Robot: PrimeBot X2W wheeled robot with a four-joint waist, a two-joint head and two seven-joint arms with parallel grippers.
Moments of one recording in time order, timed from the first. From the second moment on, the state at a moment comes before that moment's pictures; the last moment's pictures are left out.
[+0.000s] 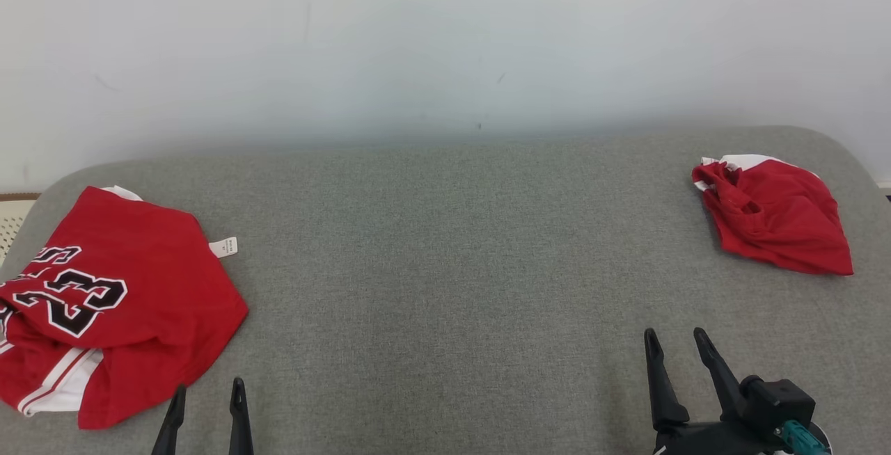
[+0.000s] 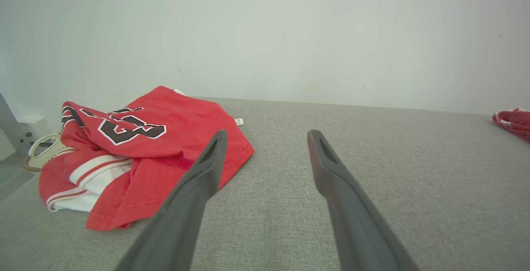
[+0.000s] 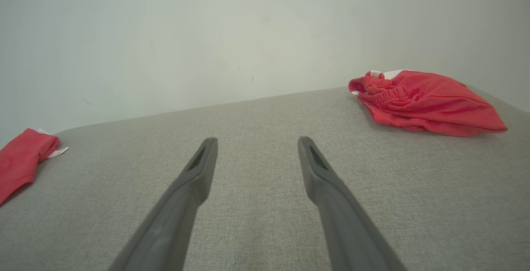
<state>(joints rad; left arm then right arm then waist) 0.02 0.08 -0.03 0.02 -0.13 0.12 -0.26 -0.09 -0.10 0.18 0.25 0.20 0.13 -0.26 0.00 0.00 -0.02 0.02</state>
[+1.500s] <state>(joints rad) 0.03 0.09 -0.02 0.06 -0.11 0.14 -0.26 -0.03 -0.09 0.19 0.18 0.18 0.13 -0.20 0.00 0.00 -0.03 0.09</state>
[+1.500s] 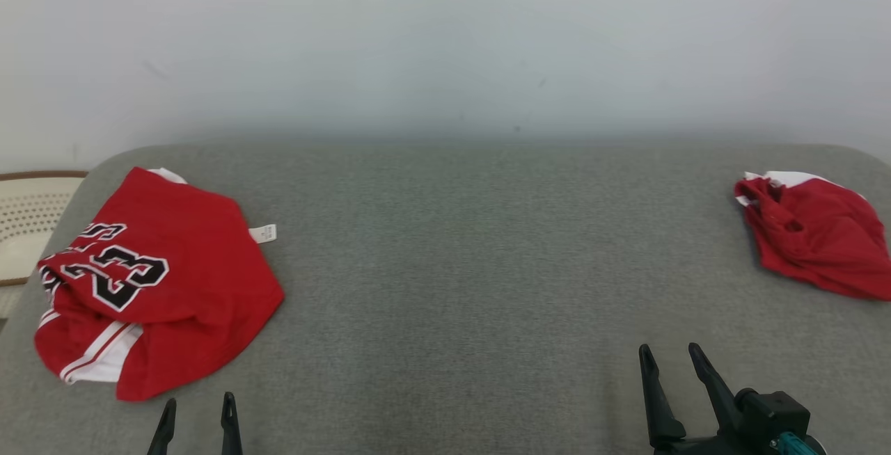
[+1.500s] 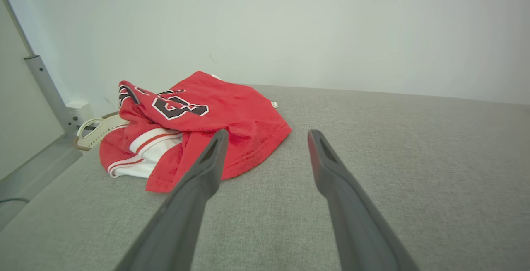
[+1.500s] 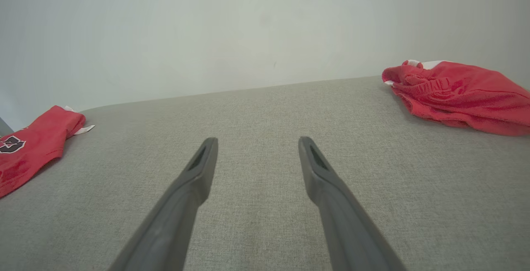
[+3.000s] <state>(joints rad) 0.05 0.15 -0.03 0.04 -0.13 0.15 -0.26 -0.04 -0.08 0.24 0.22 0.20 0.13 -0.23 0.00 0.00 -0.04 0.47</state>
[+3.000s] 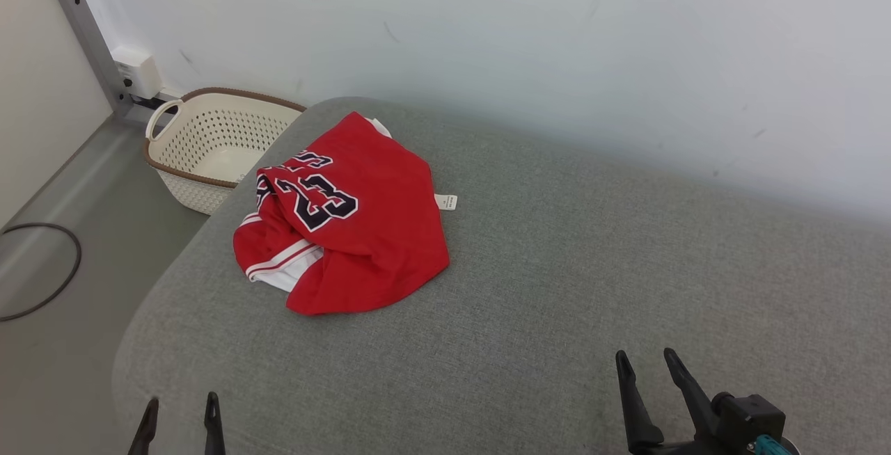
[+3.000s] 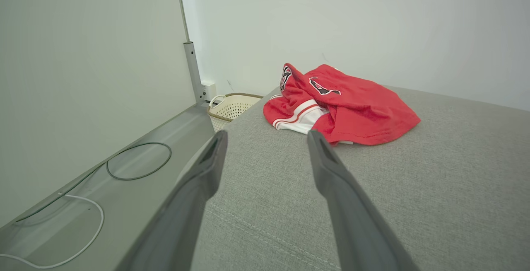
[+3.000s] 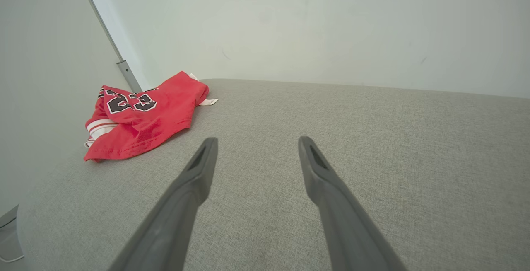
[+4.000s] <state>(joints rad) -0.48 0.31 -0.04 0.17 -0.19 -0.01 -0.12 -0.15 -0.13 0.30 0.17 0.21 0.13 -0.20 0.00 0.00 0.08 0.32</state>
